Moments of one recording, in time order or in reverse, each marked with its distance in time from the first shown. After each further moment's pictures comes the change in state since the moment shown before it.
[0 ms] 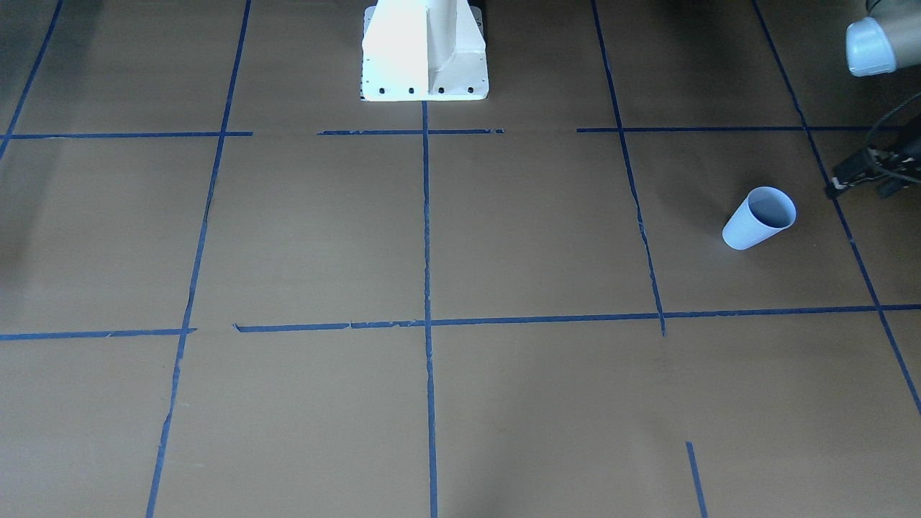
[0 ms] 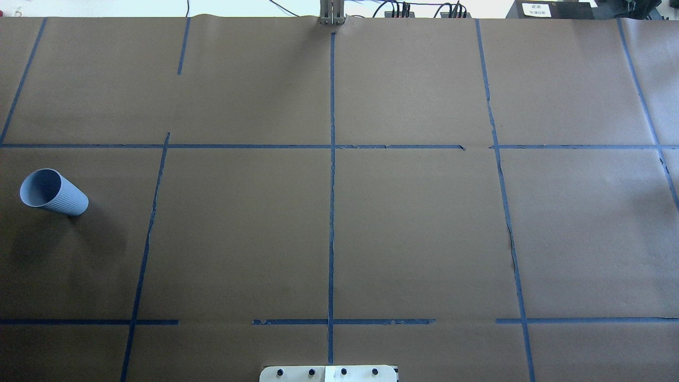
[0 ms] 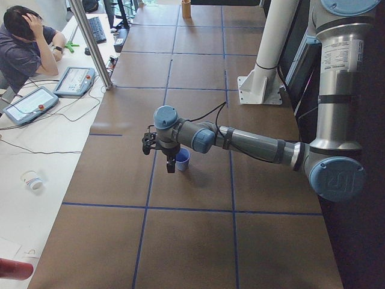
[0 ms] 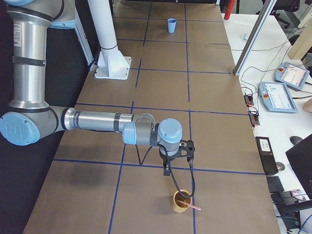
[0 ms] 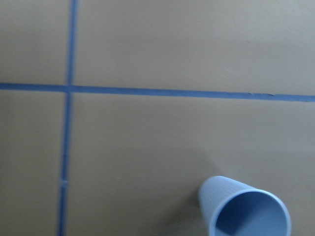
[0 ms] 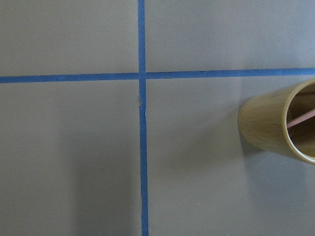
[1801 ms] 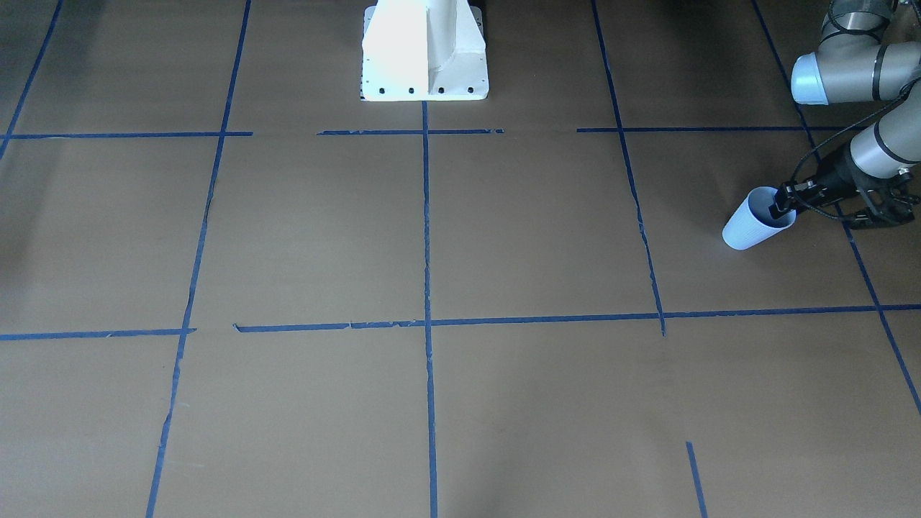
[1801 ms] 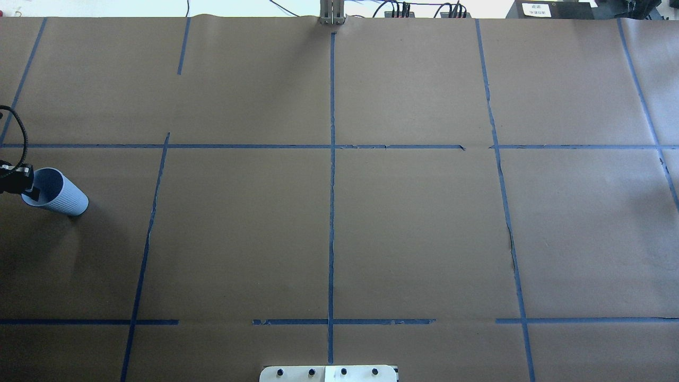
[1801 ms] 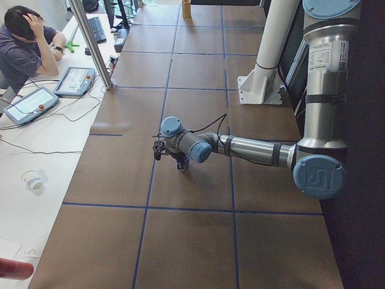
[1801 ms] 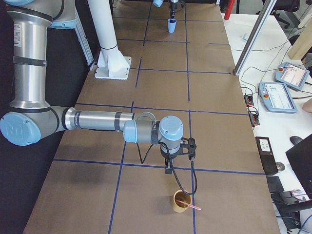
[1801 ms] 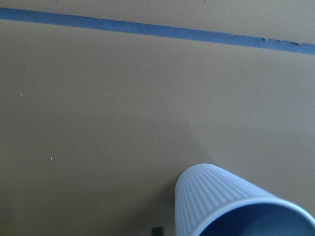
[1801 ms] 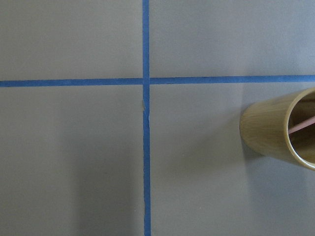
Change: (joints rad) left arm 0.146 -0.026 0.088 -0.106 -0.006 -0.203; right arm 0.001 0.005 0.009 -0.001 -0.001 0.001
